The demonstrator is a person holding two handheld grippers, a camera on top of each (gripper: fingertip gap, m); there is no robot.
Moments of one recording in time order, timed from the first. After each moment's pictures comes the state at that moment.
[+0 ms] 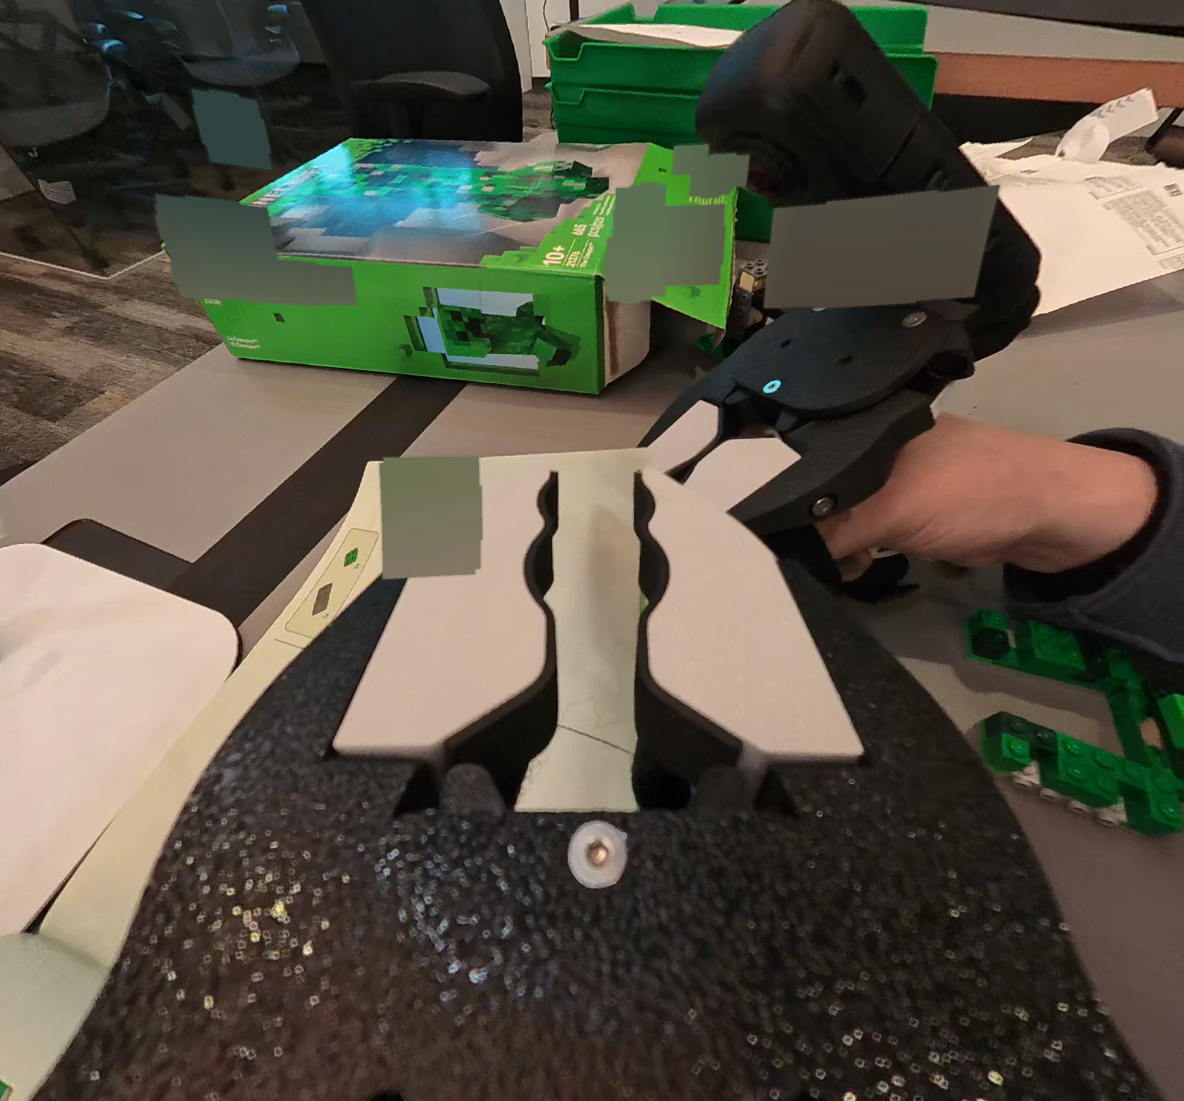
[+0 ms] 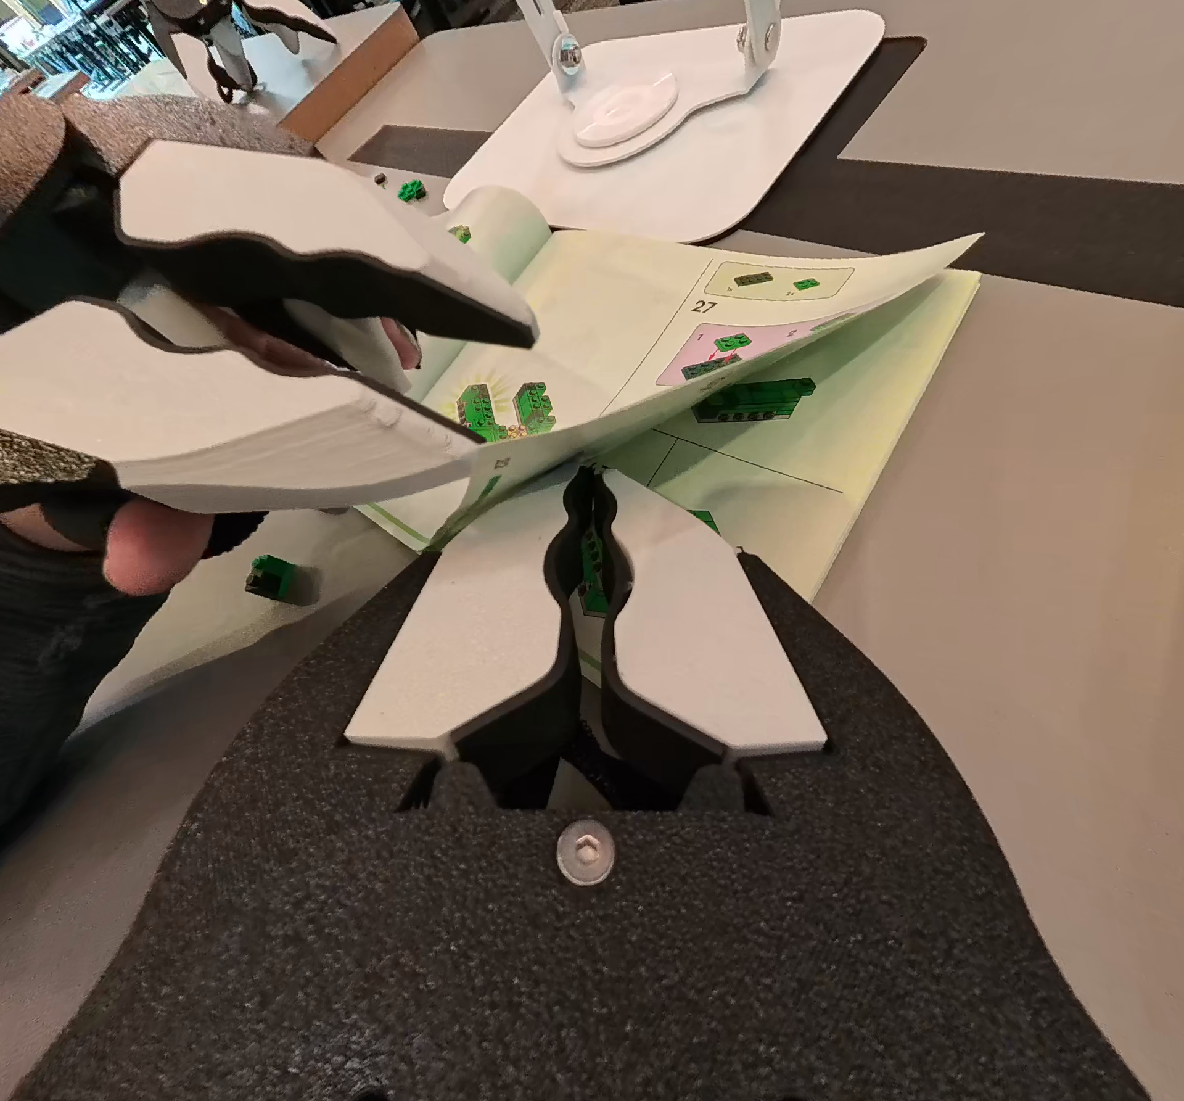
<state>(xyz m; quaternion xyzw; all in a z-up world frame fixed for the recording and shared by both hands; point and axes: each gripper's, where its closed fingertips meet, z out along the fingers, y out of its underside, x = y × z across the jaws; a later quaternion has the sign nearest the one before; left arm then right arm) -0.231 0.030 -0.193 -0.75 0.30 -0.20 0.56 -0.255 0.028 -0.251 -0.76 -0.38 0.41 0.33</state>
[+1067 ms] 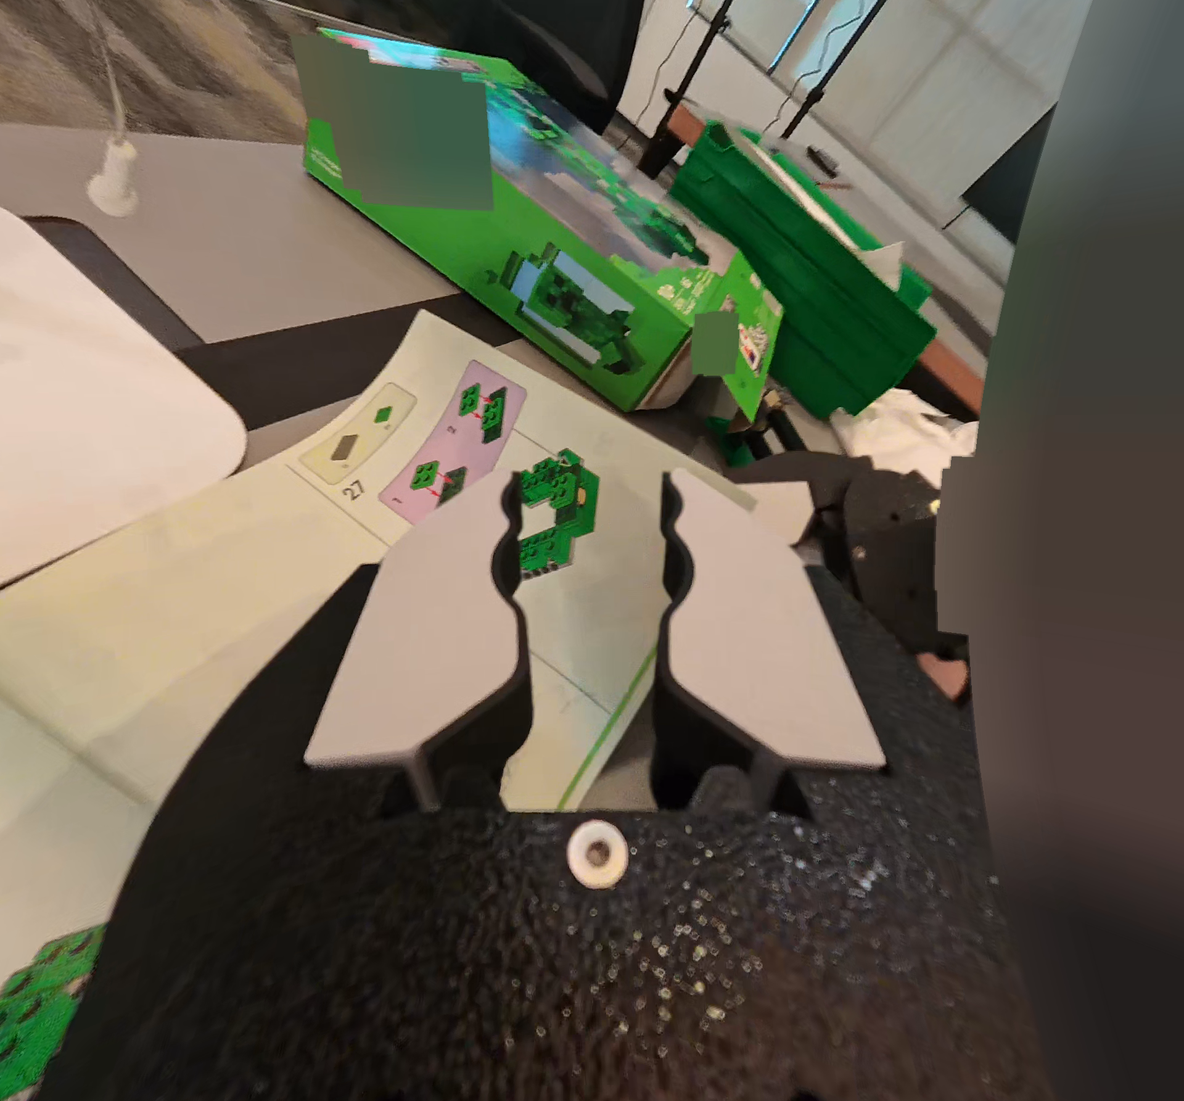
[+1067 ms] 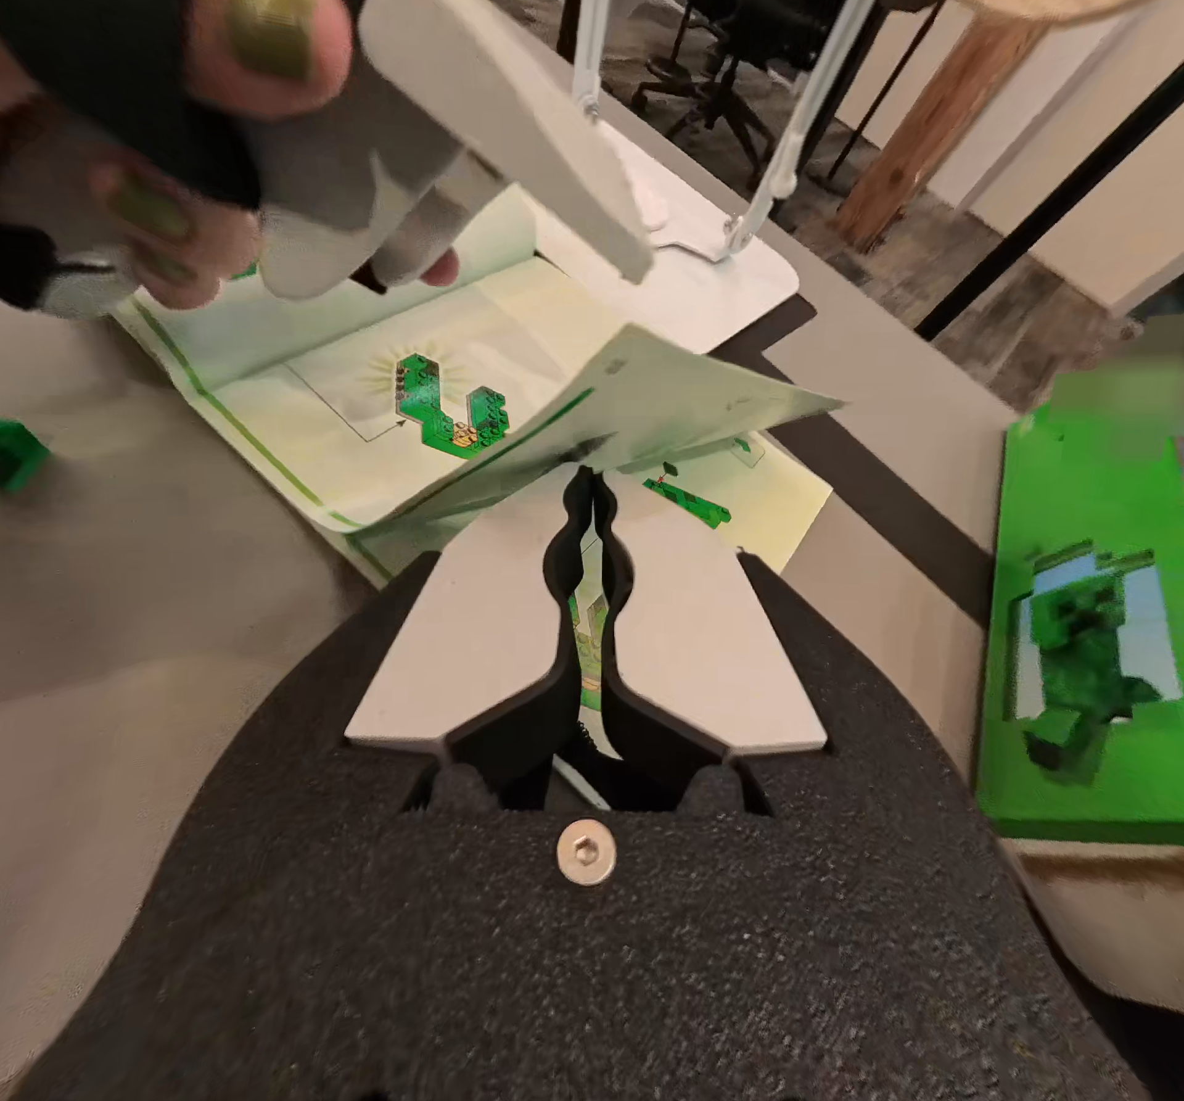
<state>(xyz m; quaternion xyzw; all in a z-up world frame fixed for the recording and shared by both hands) -0.284 0.036 -0.188 -0.79 0.06 -0.35 0.50 -0.266 0.028 -0.238 -0.63 -0.54 0.21 0.51</state>
